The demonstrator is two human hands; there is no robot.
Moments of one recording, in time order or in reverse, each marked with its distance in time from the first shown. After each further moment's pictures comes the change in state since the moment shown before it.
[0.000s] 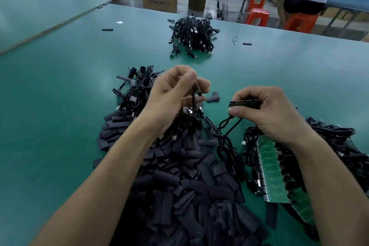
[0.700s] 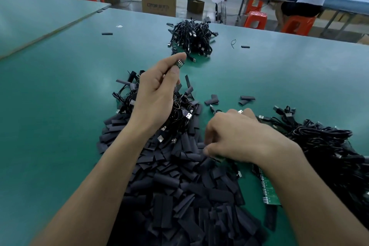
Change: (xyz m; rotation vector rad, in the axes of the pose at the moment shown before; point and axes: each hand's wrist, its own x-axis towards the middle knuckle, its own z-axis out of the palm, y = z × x) left_hand 0.002 0.014 -0.005 0.358 0.252 0.173; right_hand 0.000 -0.046 0.048 -0.844 -0.432 0.110
